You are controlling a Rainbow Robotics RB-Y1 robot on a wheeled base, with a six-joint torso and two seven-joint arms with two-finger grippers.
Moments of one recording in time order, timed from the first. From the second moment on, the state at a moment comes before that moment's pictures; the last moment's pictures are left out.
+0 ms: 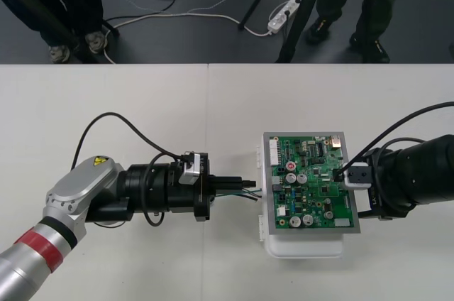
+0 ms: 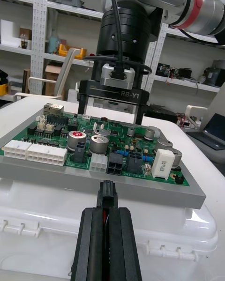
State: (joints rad) right arm -0.10 -0.85 0.17 -2.02 2.11 -1.39 -0.47; left arm -0.33 0.43 -0.50 -1.21 -0.90 -1.18 -0.43
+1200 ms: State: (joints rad) right arm -0.21 -0.85 0.25 -2.03 2.15 -1.55 -0.57; left arm -0.37 0.42 -0.59 -1.20 -0.88 -1.10 -0.43
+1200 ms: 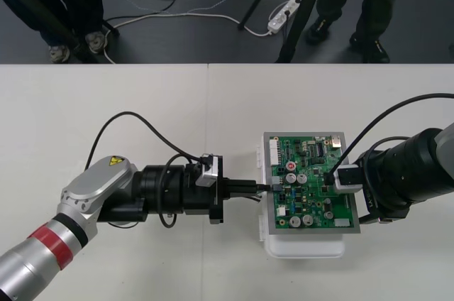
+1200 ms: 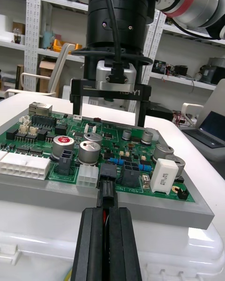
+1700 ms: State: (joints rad) right arm -0.24 -0.85 0.28 -2.03 2.16 -1.56 -0.59; left arm -0.37 0.41 -0.60 -1.20 -0.88 -1.10 -0.43
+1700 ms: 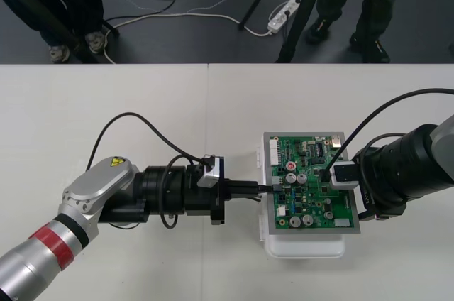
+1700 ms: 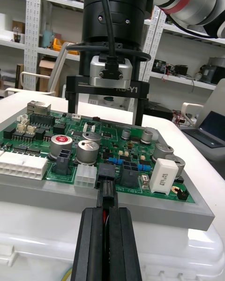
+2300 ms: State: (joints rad) right arm -0.24 -0.85 0.28 -2.05 2.16 -1.56 -0.59; left arm -0.37 0.41 -0.60 -1.20 -0.87 -1.09 -0.43
